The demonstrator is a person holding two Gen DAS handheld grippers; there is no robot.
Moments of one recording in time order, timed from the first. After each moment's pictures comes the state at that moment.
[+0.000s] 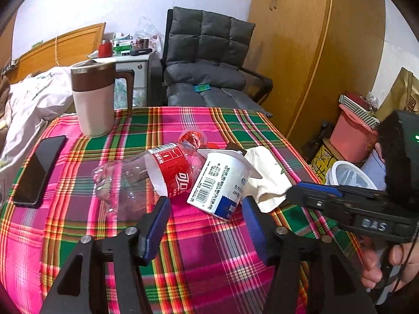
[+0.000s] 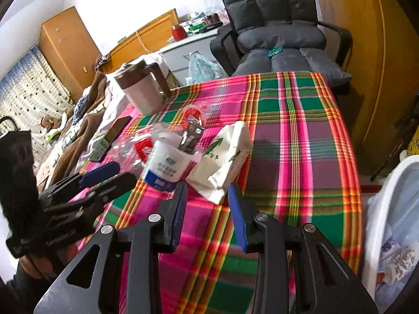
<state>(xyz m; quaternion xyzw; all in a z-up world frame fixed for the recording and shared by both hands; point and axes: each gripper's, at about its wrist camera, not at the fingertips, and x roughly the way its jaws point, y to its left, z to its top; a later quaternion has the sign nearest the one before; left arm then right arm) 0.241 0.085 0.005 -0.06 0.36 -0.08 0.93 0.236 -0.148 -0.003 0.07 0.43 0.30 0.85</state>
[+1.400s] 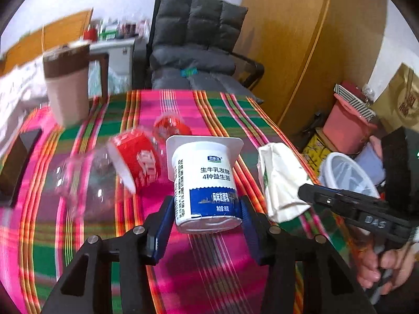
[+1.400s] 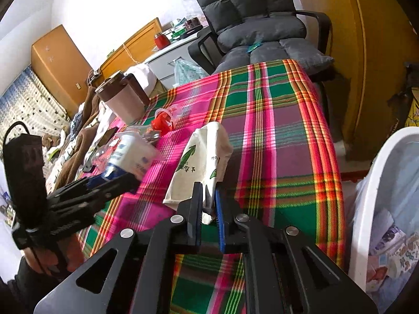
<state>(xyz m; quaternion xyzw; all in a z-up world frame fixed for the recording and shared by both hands) 0.259 0.069 -0.008 -0.09 0.42 -0.11 0.90 0.239 -0.192 -0.010 0.11 0.43 0.29 0.85</state>
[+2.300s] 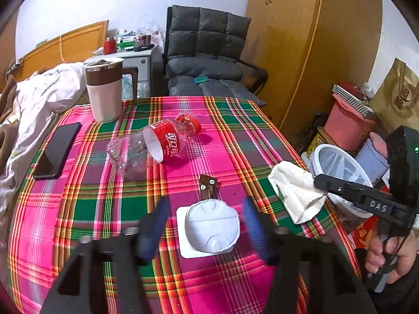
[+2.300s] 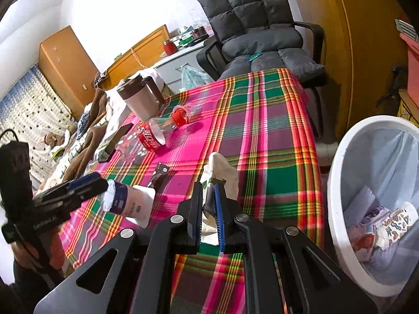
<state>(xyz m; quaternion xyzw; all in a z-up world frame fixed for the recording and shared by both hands) 0.175 0.064 0.030 -0.06 0.39 -0.06 0.92 0.198 -0.207 0.008 0.11 0.41 0.29 0.86</state>
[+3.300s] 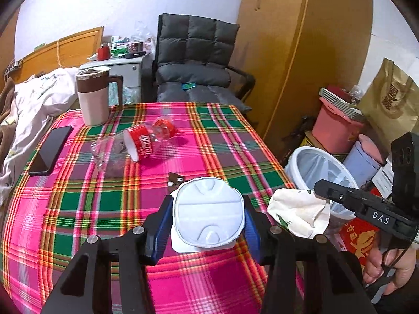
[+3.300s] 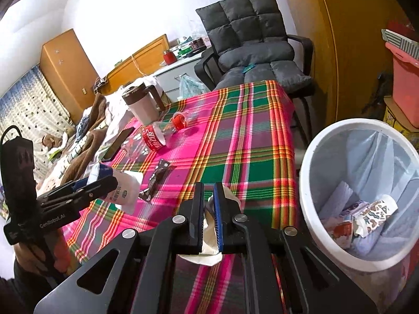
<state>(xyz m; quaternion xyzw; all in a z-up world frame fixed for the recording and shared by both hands) 0.151 0.022 0.046 -0.06 0.37 -0.07 0.92 0.163 -0.228 0.023 0.10 0.38 0.28 0.88</state>
